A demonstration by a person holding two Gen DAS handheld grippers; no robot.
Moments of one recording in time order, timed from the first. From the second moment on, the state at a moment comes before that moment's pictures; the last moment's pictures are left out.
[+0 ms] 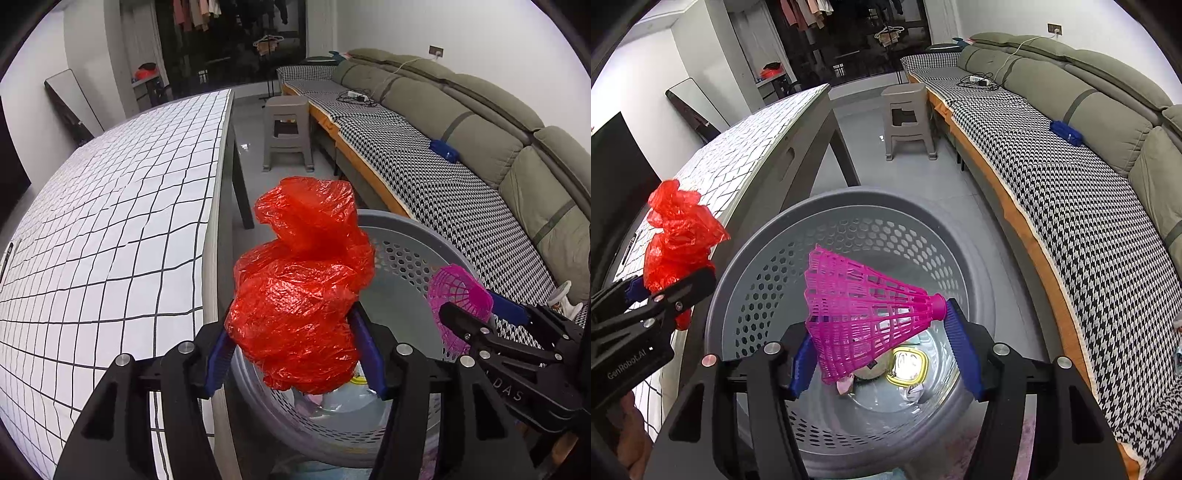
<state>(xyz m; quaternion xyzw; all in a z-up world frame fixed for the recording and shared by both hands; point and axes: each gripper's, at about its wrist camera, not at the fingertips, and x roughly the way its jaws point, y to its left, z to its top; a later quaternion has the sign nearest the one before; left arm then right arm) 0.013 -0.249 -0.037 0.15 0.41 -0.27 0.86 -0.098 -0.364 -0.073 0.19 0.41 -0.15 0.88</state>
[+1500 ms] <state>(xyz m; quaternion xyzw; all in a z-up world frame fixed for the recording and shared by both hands) 0.002 -0.227 -0.023 0.13 0.38 -0.24 0.88 -0.126 -0.350 -0.061 0.19 0.38 -0.17 0.89</state>
